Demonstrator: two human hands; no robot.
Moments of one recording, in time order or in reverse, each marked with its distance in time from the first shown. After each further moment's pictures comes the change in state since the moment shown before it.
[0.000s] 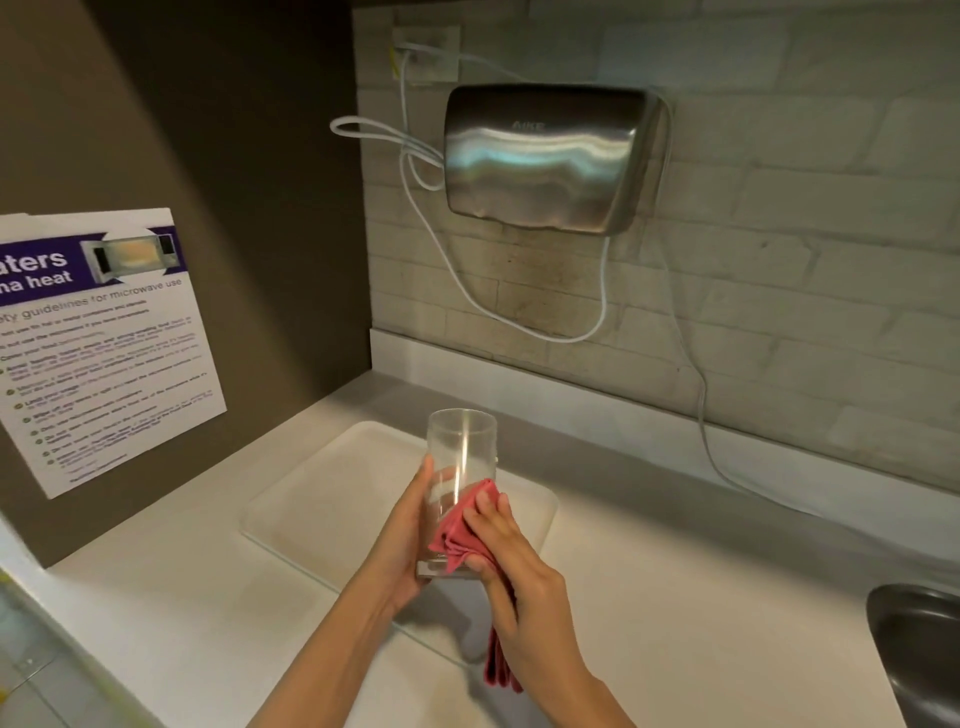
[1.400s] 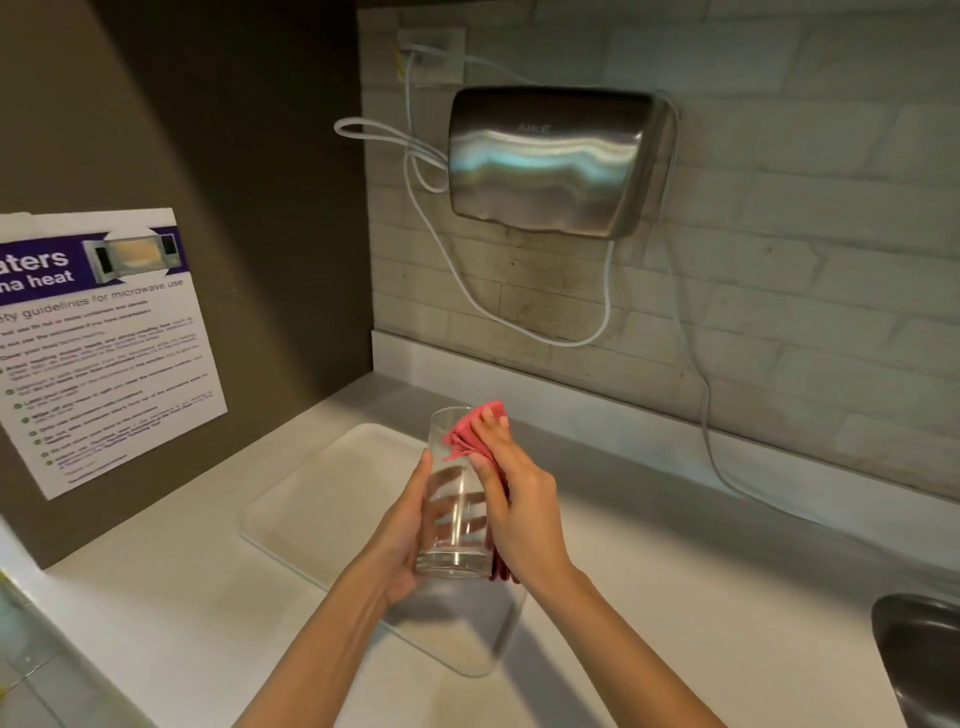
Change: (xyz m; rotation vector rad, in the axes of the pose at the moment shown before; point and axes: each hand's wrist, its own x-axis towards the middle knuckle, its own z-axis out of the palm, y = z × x) left_hand 0.016 0.003 -0.006 -0.080 -0.006 -0.119; right_hand 0.080 -0.006 -0.007 -0.083 0.098 -0.023
